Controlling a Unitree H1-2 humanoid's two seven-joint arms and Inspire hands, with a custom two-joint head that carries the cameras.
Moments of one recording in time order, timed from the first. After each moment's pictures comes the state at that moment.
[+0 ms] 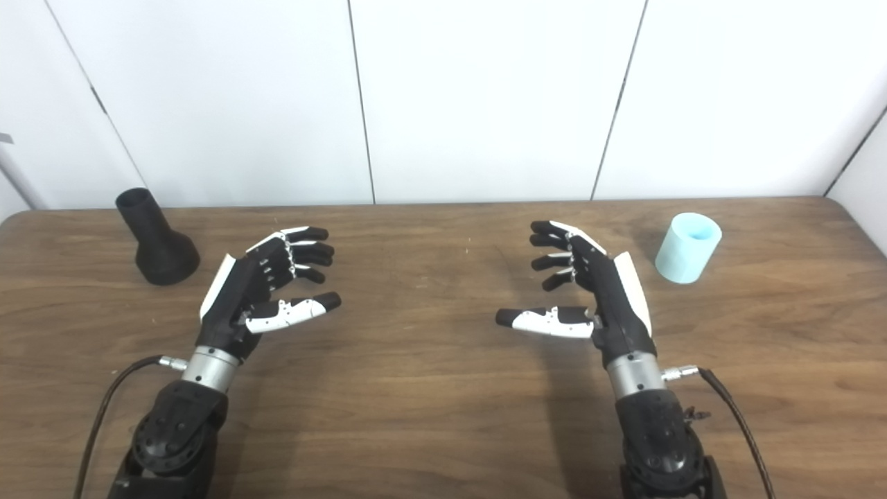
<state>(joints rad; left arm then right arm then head) -0.26 0.15 -0.01 0.10 0.03 -0.20 -0.13 -0.16 -0.13 0.00 -0.21 -0.25 0.12 -0.01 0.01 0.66</state>
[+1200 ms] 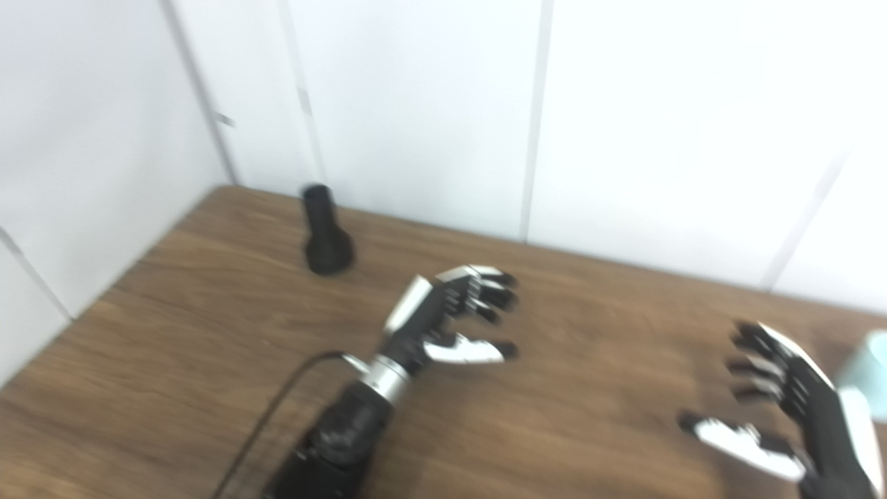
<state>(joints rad) -0.30 0.07 -0.06 0.24 0.13 -0.31 -0.06 -0.13 -0.20 -0.05 -0.15 -0.14 0.04 0.02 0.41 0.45</state>
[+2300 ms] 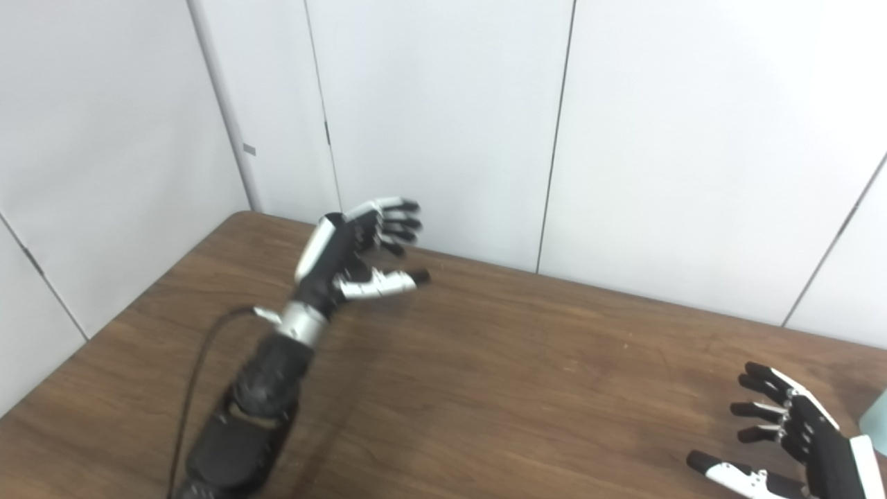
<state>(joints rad) -0.37 0.31 0.14 0.04 0.15 -0.13 0.00 -0.15 -0.20 -0.05 -0.06 -0.11 -0.04 0.02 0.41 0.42</state>
